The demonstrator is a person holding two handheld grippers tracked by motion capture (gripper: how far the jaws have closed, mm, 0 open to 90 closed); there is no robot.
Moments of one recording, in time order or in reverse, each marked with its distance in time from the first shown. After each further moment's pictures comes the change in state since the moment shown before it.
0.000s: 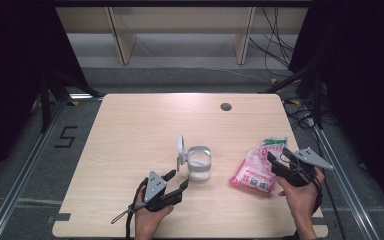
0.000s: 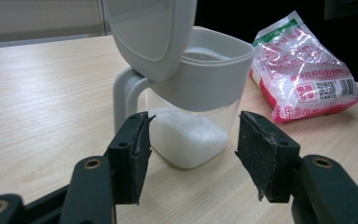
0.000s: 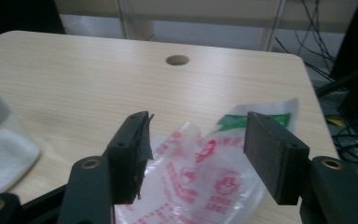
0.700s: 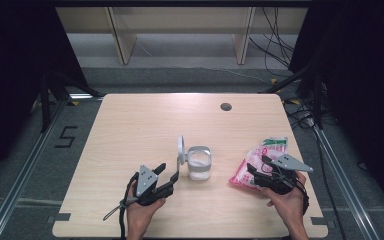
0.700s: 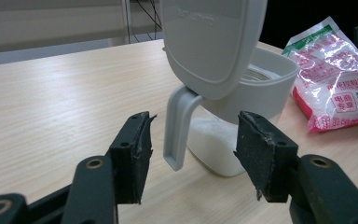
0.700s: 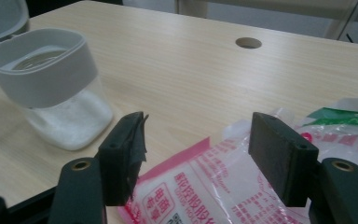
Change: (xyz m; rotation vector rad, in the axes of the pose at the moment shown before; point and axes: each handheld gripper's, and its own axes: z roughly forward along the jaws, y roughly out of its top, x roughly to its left) left arm 0.020 0.014 -0.009 0.000 0.090 0.015; right arm 0.034 -0.013 0.007 0.078 0.205 -0.103
